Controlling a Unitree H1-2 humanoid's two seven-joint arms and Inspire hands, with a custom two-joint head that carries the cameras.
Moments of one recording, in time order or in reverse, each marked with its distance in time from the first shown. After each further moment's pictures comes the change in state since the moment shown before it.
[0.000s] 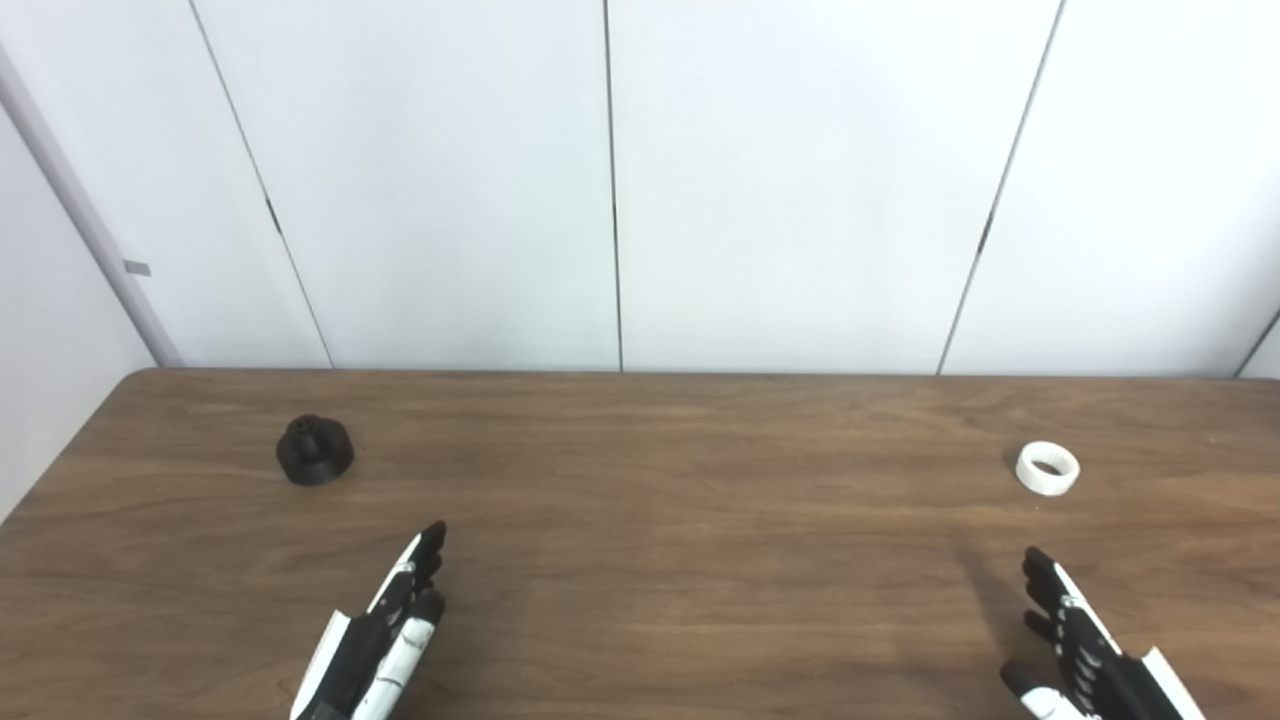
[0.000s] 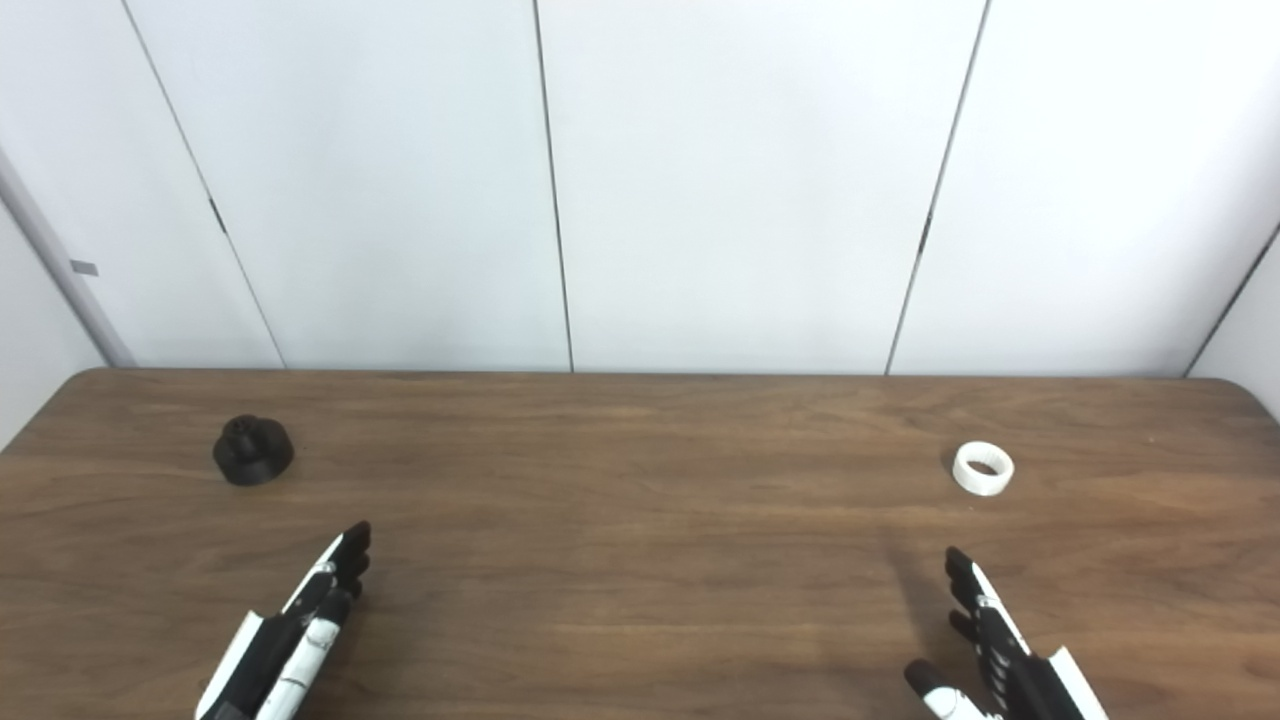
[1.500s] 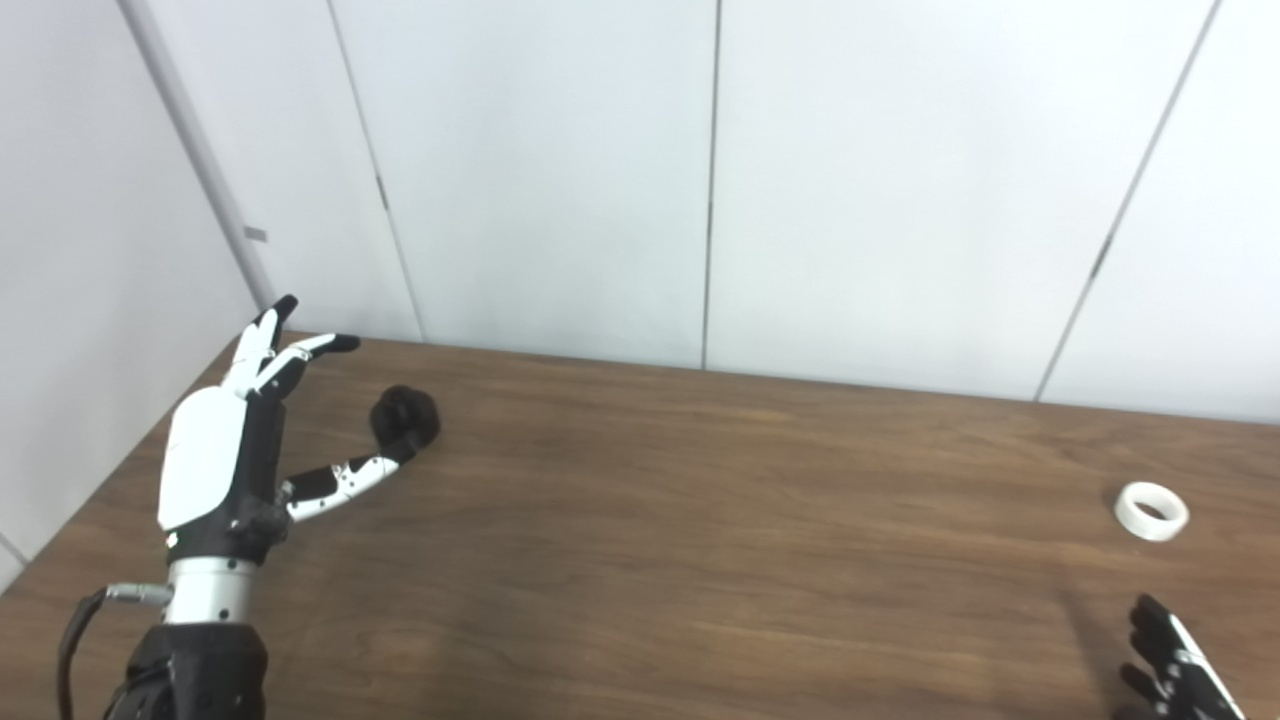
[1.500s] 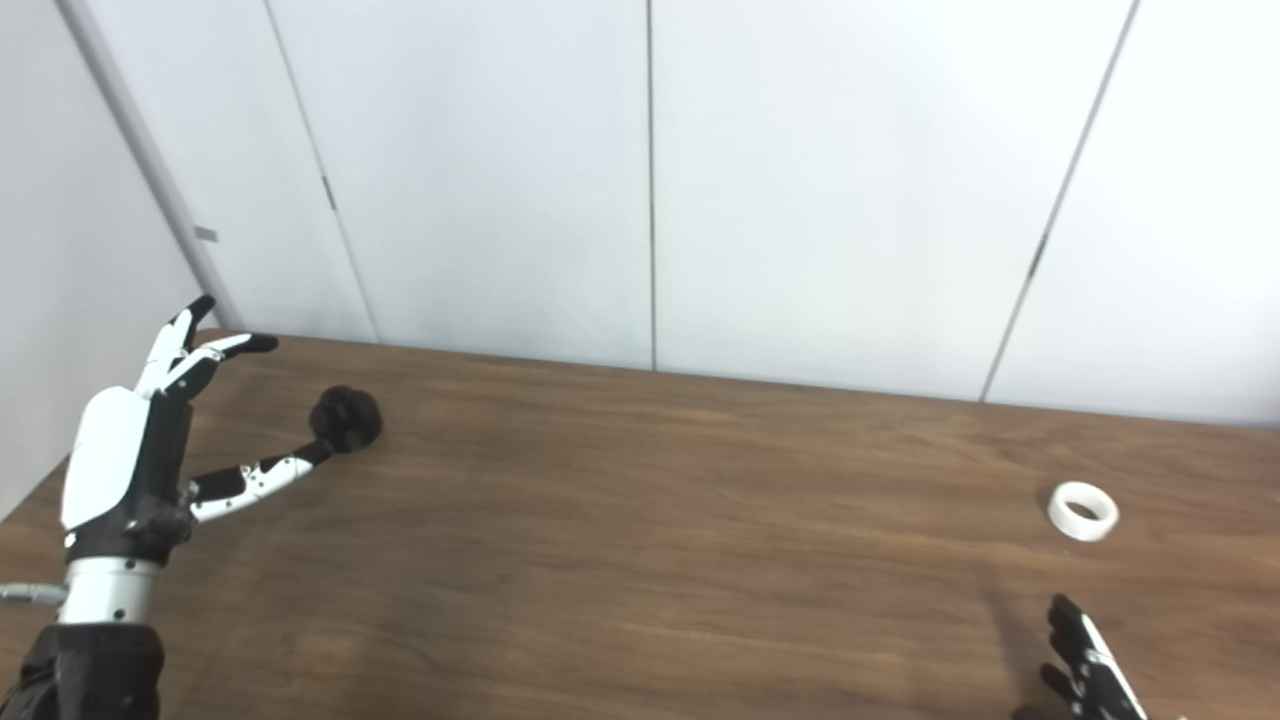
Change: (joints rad) left arm -0.229 0.172 0.263 -0.060 0.644 0.073 0.207; right arm 0.005 -0.036 -0.022 0.012 0.088 0.006 0.031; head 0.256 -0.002
